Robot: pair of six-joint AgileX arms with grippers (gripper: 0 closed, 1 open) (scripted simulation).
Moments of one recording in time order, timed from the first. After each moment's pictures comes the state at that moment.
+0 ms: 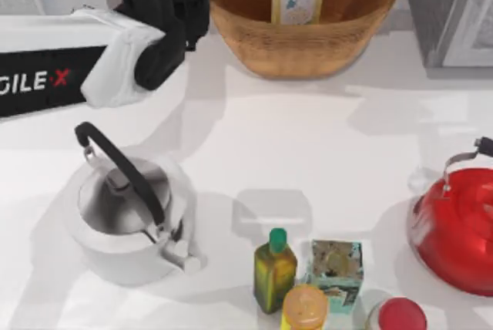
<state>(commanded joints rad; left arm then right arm) -0.57 1.86 1.25 0.62 -0.53 0.01 0.00 0.00 0.00 0.00 0.00 0.00</state>
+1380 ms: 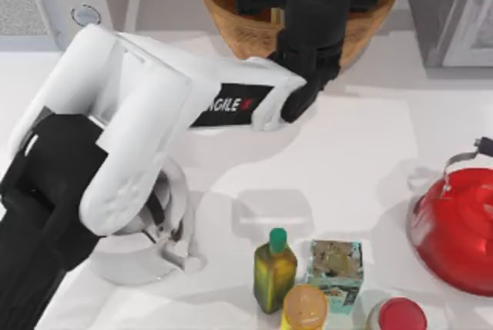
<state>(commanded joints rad) -0.71 2.54 1.80 0.74 -0.67 0.00 0.00 0.00 0.00 0.00 0.00 0.00</state>
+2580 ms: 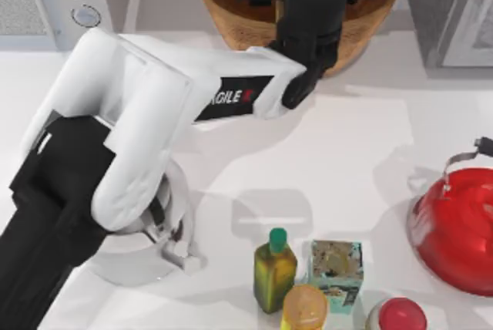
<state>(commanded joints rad) -0.69 2.60 1.92 0.68 -0.64 0.00 0.00 0.00 0.00 0.00 0.00 0.00</state>
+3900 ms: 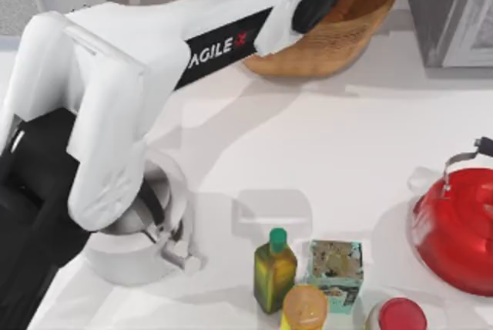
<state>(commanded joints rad) -0.70 2.49 2.16 0.35 -0.65 0.00 0.00 0.00 0.00 0.00 0.00 0.00</state>
